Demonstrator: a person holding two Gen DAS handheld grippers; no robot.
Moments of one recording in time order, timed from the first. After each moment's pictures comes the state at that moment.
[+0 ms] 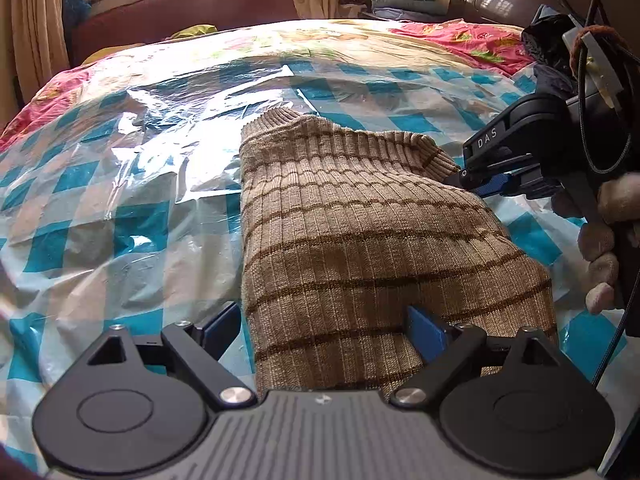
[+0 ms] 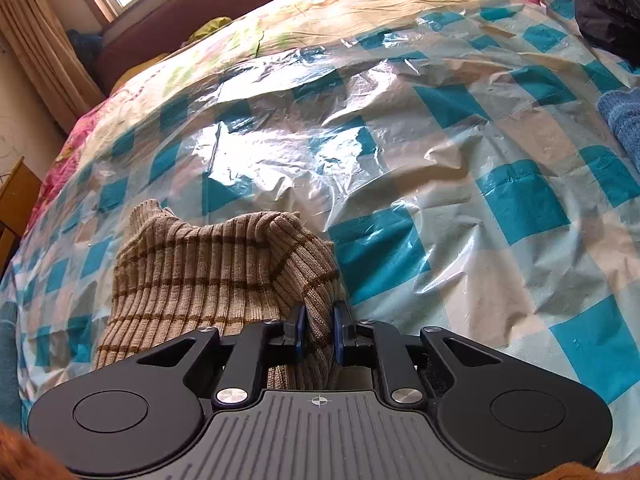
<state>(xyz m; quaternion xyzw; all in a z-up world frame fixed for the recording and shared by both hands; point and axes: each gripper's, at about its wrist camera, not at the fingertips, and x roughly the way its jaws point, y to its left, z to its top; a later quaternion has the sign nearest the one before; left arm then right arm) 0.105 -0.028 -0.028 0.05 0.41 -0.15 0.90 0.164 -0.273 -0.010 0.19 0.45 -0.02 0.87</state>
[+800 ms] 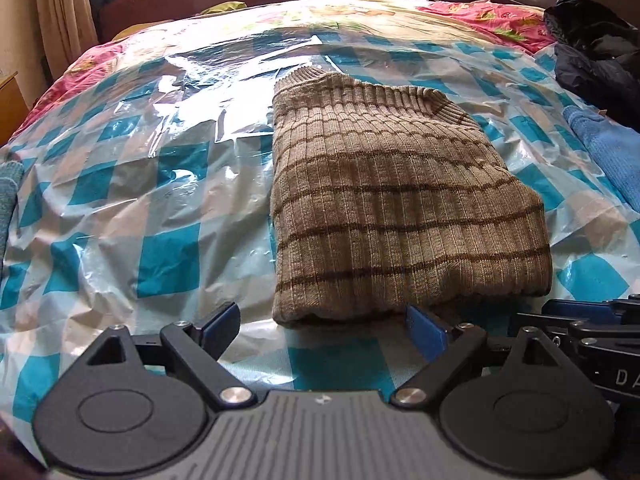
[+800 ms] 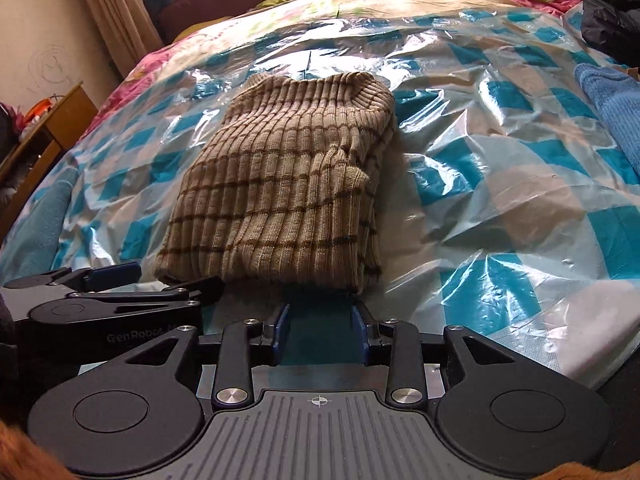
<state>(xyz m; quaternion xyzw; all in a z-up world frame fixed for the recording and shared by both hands) 0.053 -0.019 -0.034 0.05 0.45 -0.10 0.89 -0.012 -0.208 0.000 0.12 0.46 0.04 0.88</state>
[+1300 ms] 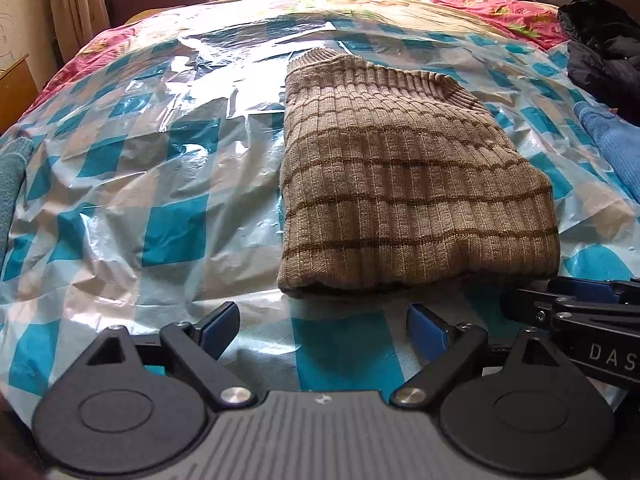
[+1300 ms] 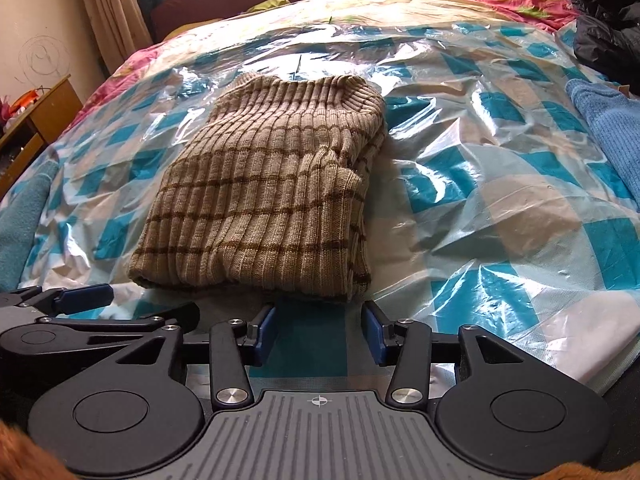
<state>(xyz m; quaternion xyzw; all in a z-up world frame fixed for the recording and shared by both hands) 0.047 -0.016 -0.041 0.04 0.46 -0.08 0.88 -0.008 -0.201 -0.010 0.09 0.45 0.02 0.89</state>
